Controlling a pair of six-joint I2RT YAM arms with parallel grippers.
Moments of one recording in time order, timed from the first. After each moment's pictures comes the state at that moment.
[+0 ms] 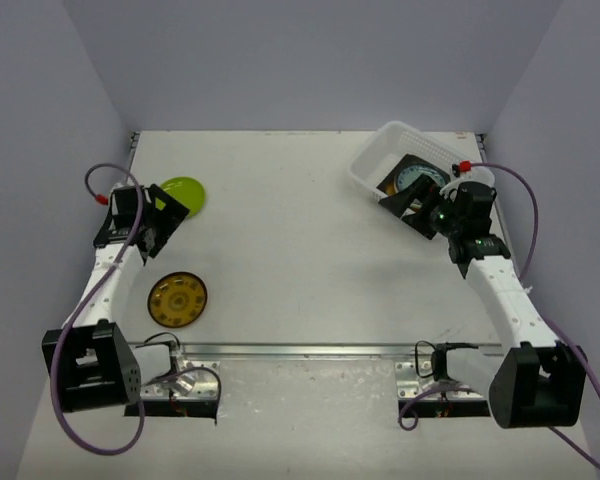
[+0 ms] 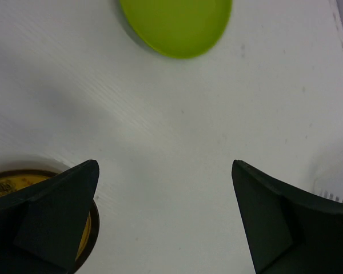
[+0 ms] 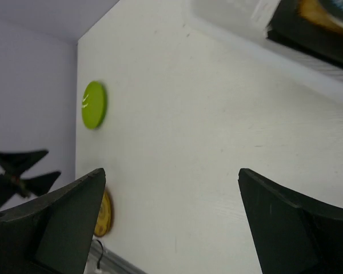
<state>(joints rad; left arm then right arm) 0.21 1.18 0.82 -0.40 0.00 -0.79 0.00 1.10 0.72 -0.09 -0.43 0.69</state>
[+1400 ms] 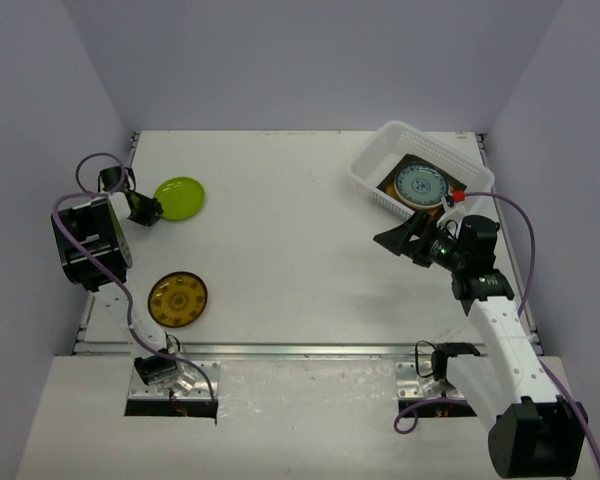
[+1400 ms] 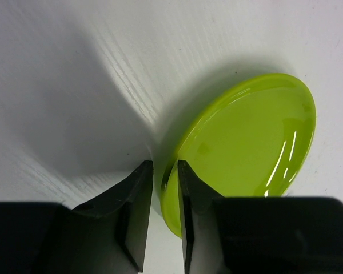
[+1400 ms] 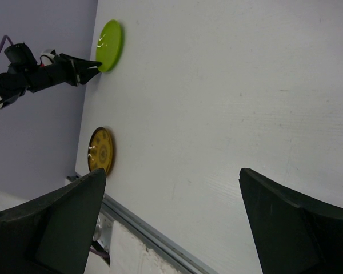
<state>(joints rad) 0.40 1.99 1.23 -0.21 0.07 -0.84 0.00 0.84 0.52 -0.13 -0.61 0.62</state>
